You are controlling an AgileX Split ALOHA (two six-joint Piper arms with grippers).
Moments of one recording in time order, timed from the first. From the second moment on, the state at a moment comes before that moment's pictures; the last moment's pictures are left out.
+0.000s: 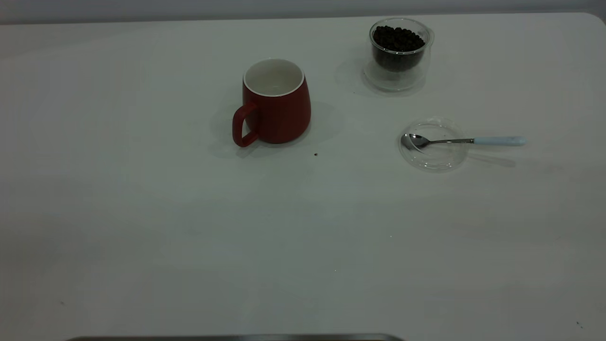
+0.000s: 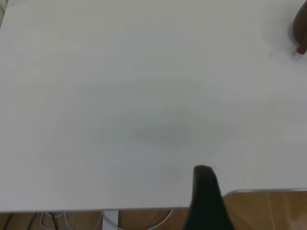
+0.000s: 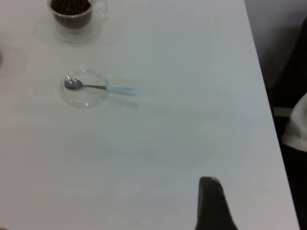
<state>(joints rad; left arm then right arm) 0.00 -0.02 -0.49 0.01 1.14 0.01 -0.02 -0.02 -0.47 0.01 1.13 -0.05</state>
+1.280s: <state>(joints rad) 0.00 -0.02 -0.49 0.01 1.14 0.01 -0.03 1.62 -0.73 1.19 0.53 -0.79</state>
